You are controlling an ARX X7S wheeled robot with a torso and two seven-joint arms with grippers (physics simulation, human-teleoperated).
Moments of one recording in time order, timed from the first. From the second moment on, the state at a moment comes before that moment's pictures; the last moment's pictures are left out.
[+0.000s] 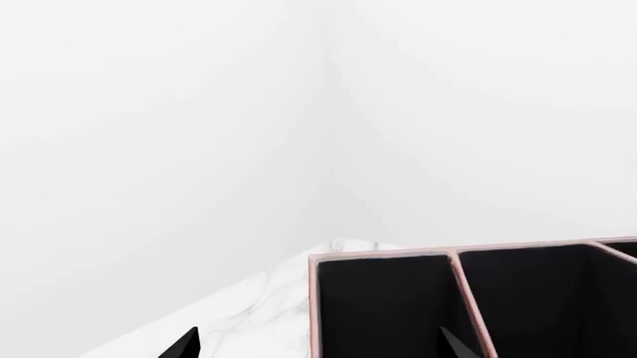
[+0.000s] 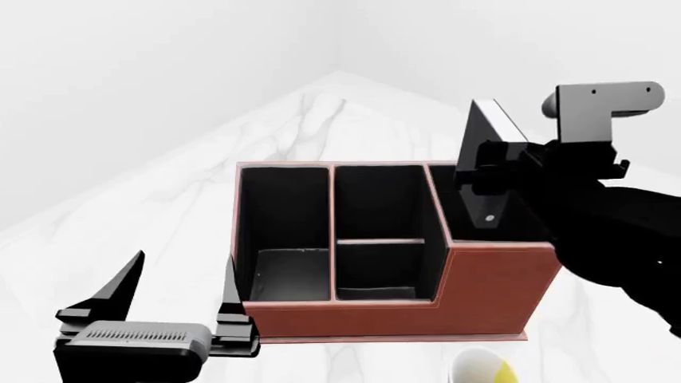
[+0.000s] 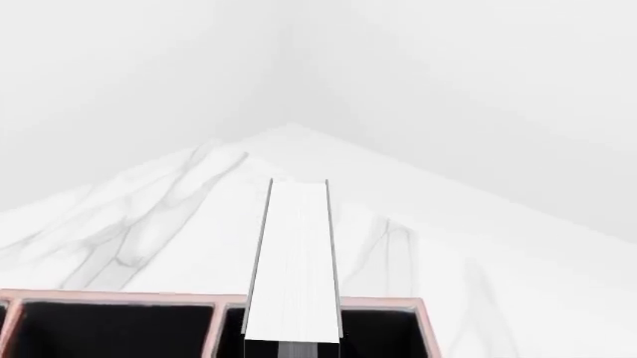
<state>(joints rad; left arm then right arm) 0.13 -0.46 0.23 0.76 -0.30 -0.30 -0.47 0.97 0.72 -0.45 -0.17 1.25 0.88 0.68</state>
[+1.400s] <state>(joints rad) 0.12 -0.47 0.25 0.76 -0.31 -0.30 -0.48 0.88 0.72 -0.47 -0.13 1.20 0.81 0.62</state>
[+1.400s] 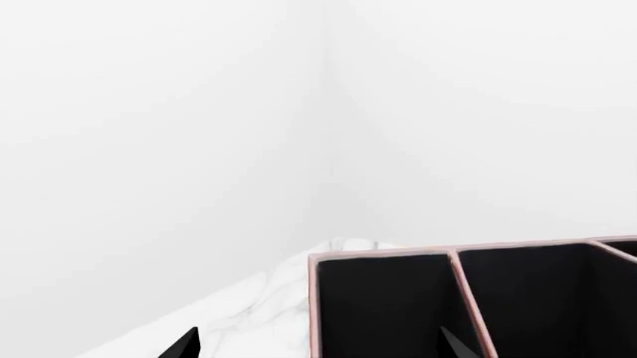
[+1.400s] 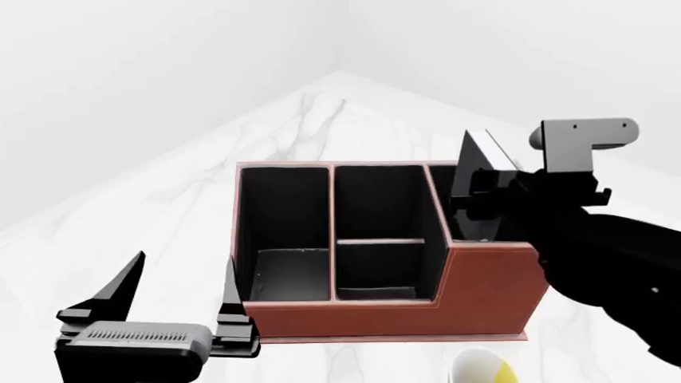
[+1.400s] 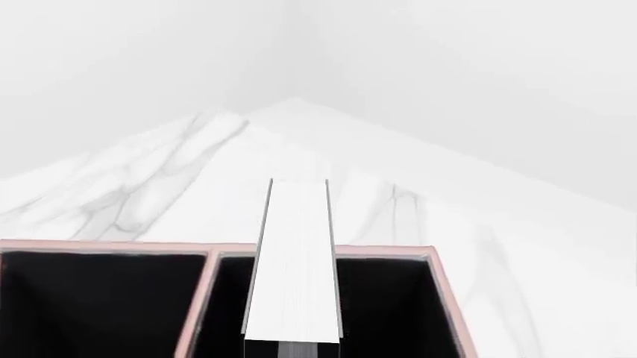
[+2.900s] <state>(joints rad) 0.12 -0.48 0.26 0.74 -0.31 -0.29 -0.49 0.78 0.70 -0.52 -0.06 1.12 0.70 0.56</state>
